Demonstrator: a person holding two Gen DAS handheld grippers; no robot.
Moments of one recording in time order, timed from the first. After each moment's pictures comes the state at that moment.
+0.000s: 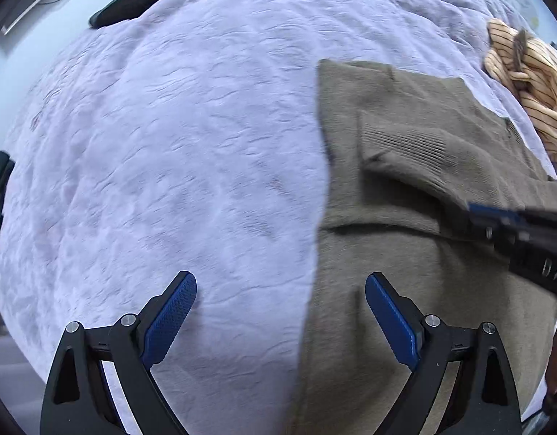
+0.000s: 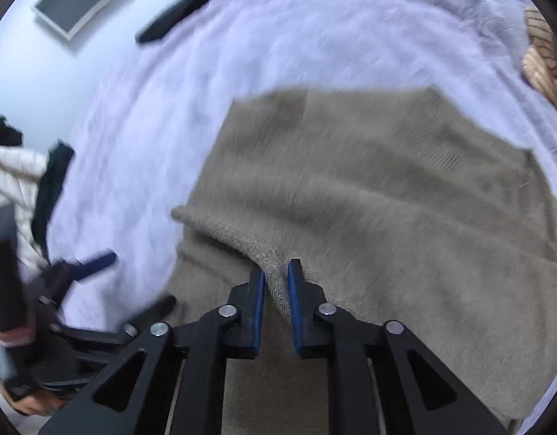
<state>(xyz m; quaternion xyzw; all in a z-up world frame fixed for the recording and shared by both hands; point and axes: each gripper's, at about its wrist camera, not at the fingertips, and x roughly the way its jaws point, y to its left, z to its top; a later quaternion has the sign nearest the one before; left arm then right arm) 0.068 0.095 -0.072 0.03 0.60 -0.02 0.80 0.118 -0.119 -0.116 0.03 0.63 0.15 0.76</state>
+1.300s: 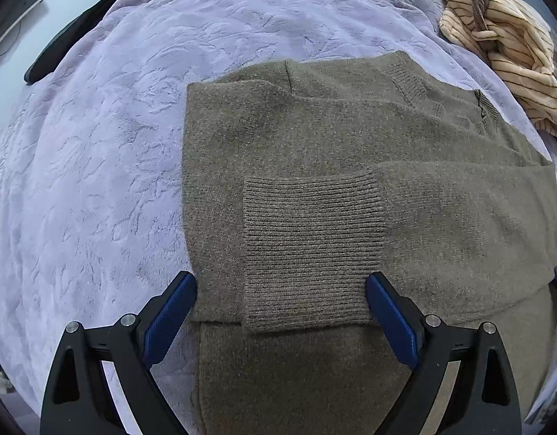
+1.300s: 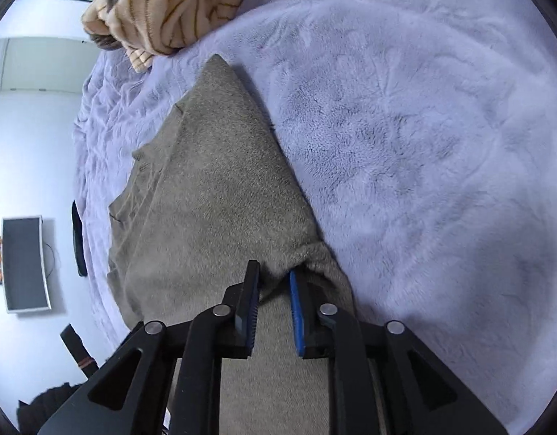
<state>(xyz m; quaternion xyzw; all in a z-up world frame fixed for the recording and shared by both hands) 0.117 -0.003 -0.091 0.09 0.61 -0.10 0.78 -0.018 -0.423 -0.126 0.45 0.52 -0.13 0.71</state>
